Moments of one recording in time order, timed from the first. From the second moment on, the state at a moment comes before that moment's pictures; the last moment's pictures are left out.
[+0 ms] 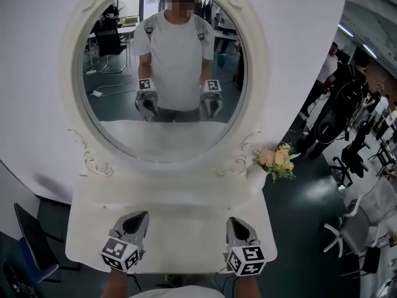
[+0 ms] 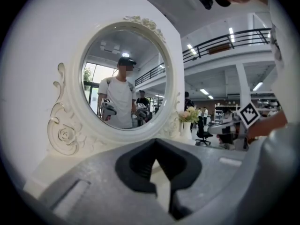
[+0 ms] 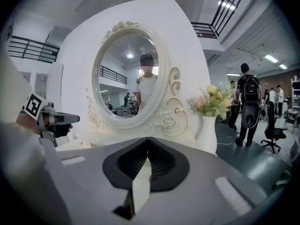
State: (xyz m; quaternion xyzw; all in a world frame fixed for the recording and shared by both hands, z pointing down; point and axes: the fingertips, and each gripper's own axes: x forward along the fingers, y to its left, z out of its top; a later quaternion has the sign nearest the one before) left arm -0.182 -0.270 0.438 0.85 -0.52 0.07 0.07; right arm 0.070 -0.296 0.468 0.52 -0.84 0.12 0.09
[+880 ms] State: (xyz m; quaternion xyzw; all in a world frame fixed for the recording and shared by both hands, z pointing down) left arm -0.214 -0.268 0.400 0.85 -0.53 0.05 0.04; right arm 0.059 -0.284 0.428 0.54 -0.83 0.08 0.08
